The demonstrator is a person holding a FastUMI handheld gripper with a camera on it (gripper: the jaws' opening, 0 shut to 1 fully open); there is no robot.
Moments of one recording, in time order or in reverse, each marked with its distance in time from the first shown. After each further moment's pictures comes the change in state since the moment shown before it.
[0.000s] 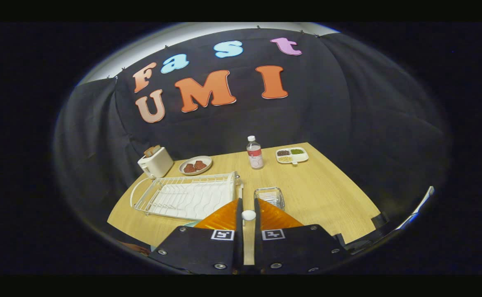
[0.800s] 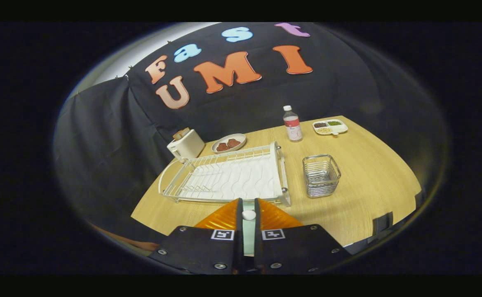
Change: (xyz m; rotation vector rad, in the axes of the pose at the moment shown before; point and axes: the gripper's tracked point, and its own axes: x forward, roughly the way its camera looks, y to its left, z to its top) arm 0.025 0.076 -0.079 0.082 0.148 0.220
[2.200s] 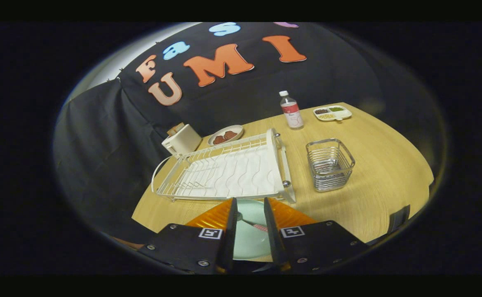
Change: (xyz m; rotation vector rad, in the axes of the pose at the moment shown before) arm 0.028 -0.029 -0.001 0.044 0.019 -0.015
